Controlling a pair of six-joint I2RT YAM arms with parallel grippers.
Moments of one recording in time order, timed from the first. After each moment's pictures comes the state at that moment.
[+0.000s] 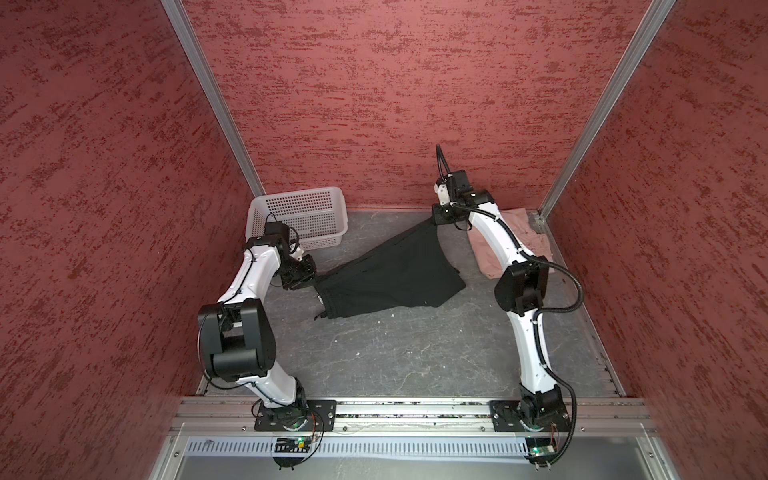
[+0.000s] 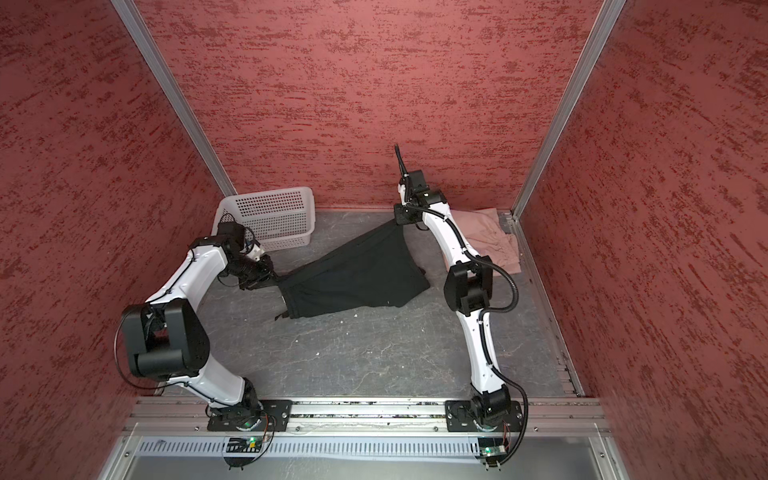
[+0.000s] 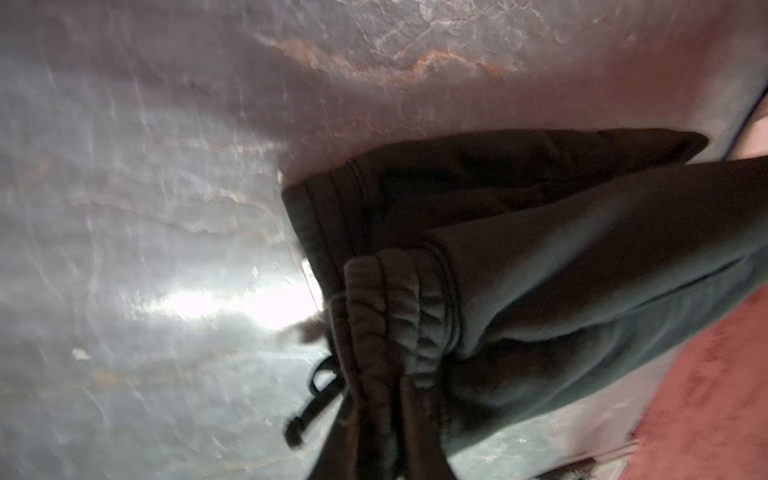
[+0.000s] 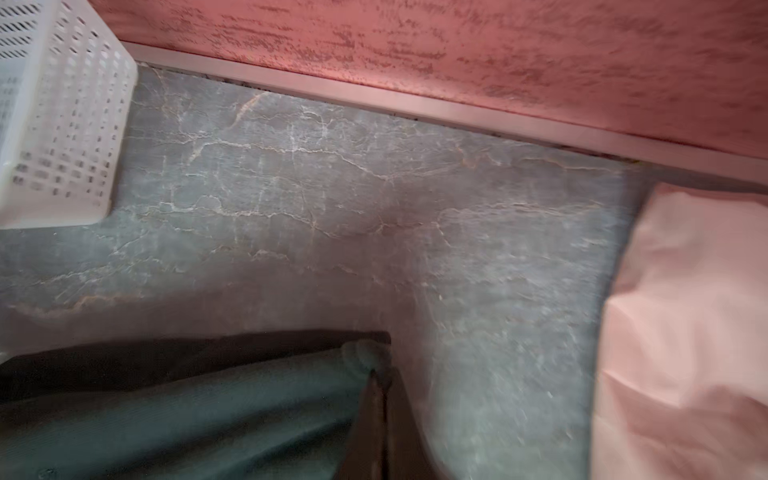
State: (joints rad) left arm 0.16 1.65 1.30 -1.02 0.37 -0.27; right arm 0.29 2.43 2.49 -0.96 -0.11 0.12
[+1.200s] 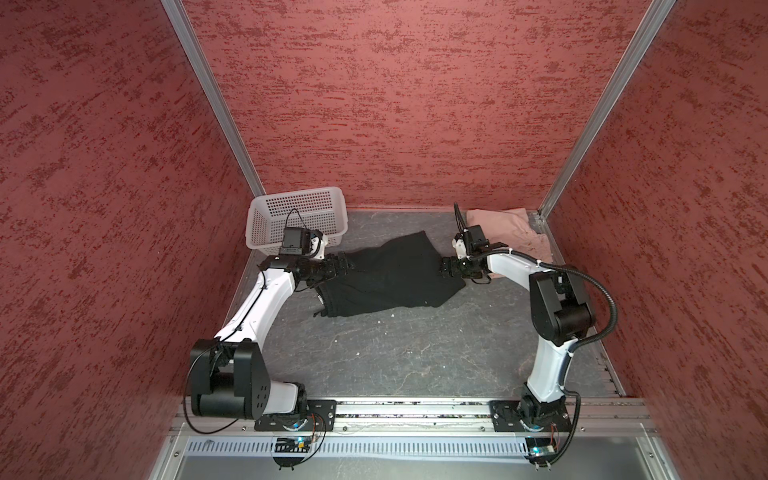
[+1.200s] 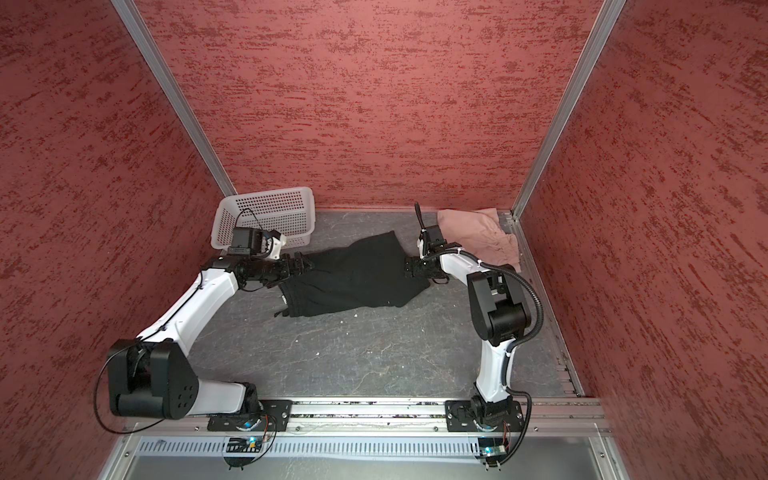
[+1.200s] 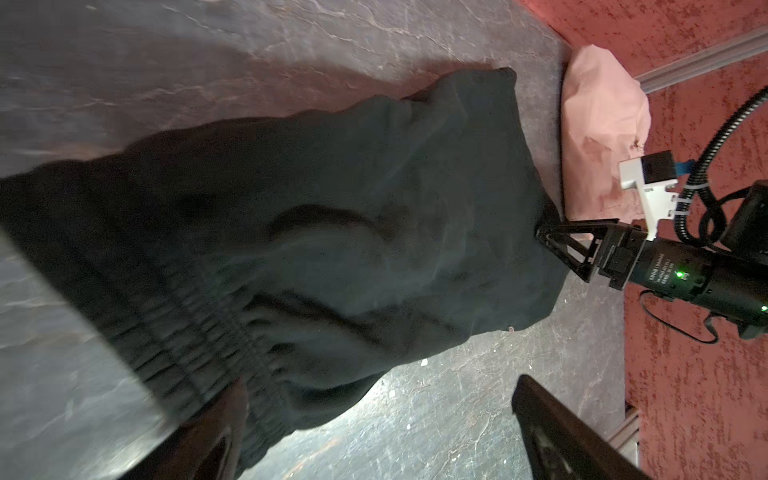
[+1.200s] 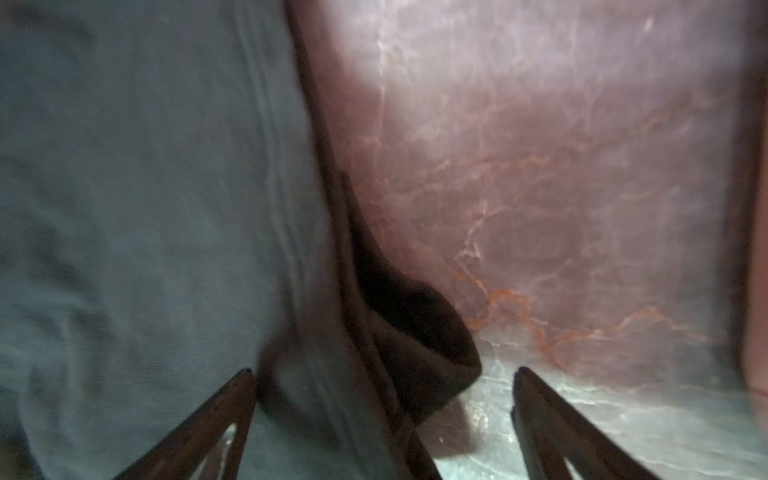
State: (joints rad) left arm -0.08 1.42 1.07 -0.61 0.48 -0.35; right arm 0.26 1.93 1.29 -0.46 -0.20 0.25
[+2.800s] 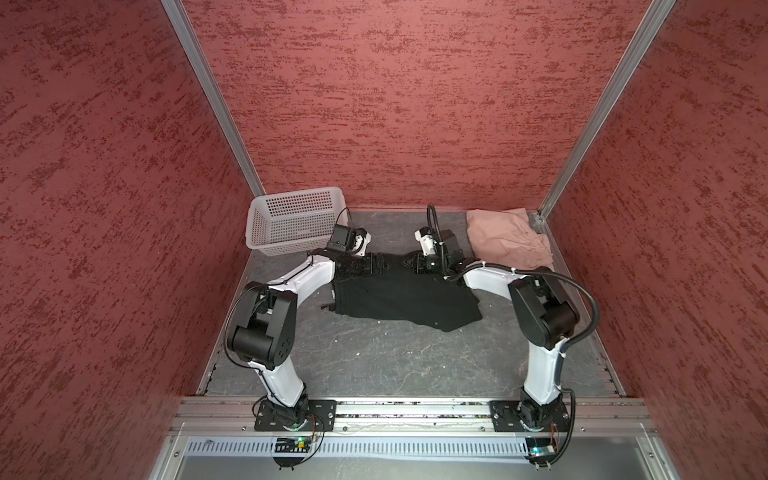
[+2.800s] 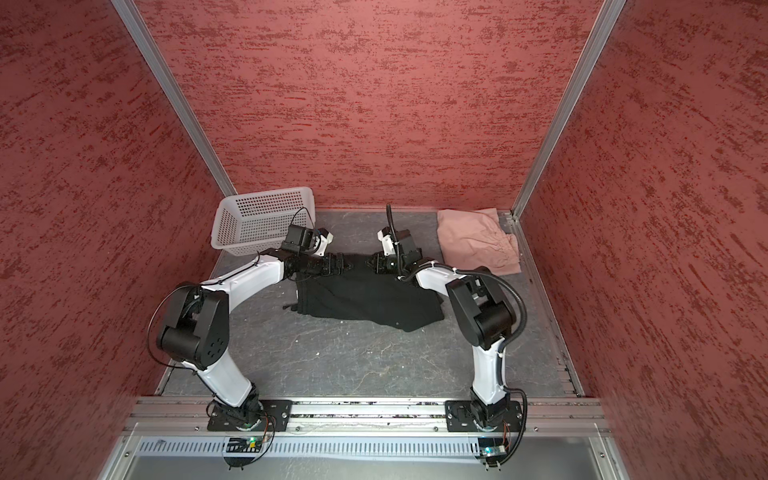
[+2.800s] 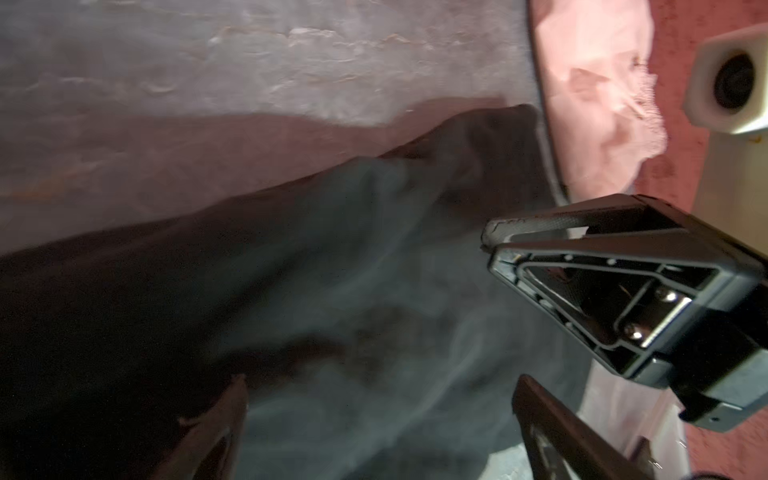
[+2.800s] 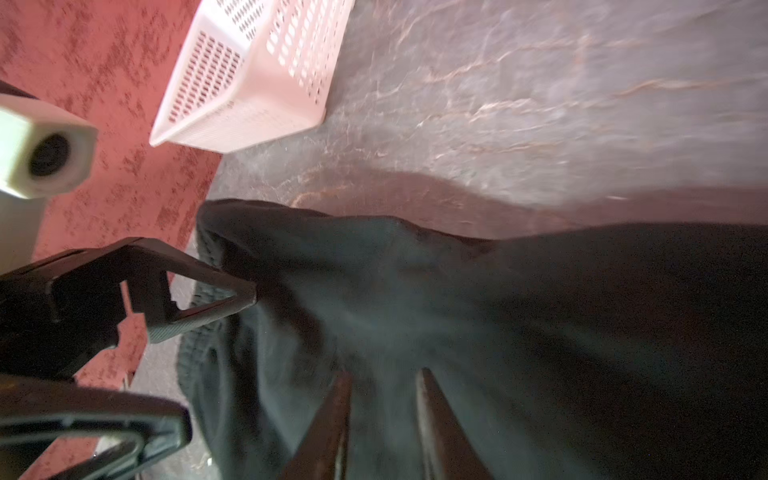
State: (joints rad) left arm -0.29 1.72 1.14 -0.35 0.40 -0.36; right arm 0.48 2.01 1.24 0.16 -0.45 0.54
